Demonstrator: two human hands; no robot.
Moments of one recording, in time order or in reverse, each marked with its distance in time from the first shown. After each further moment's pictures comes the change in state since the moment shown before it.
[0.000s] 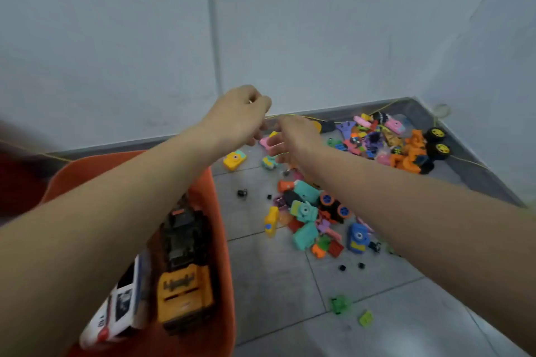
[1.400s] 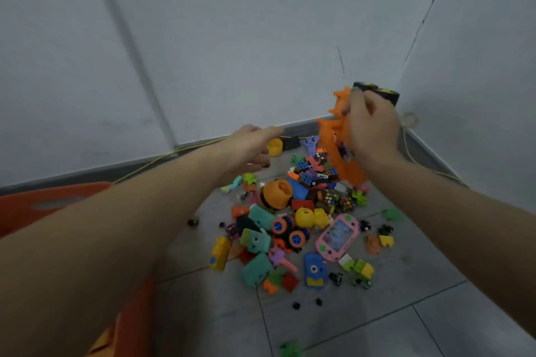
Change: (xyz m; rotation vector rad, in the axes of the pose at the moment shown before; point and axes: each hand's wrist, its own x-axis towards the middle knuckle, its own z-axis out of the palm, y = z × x) left_hand 0.064 0.027 0.134 -0.154 -0.252 -0.309; right_hand 0.046 0.015 -0.214 -0.129 0.581 -0.495
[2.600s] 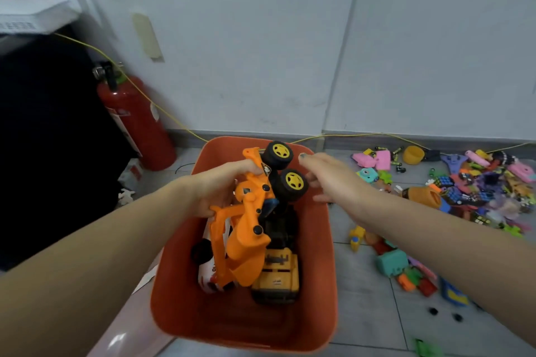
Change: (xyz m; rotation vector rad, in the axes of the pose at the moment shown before) left_hand -0.190 -0.212 -0.263 -0.370 -0.059 -0.309; right_hand -0.253 -0.138 0.196 -0.028 -1.034 0.306
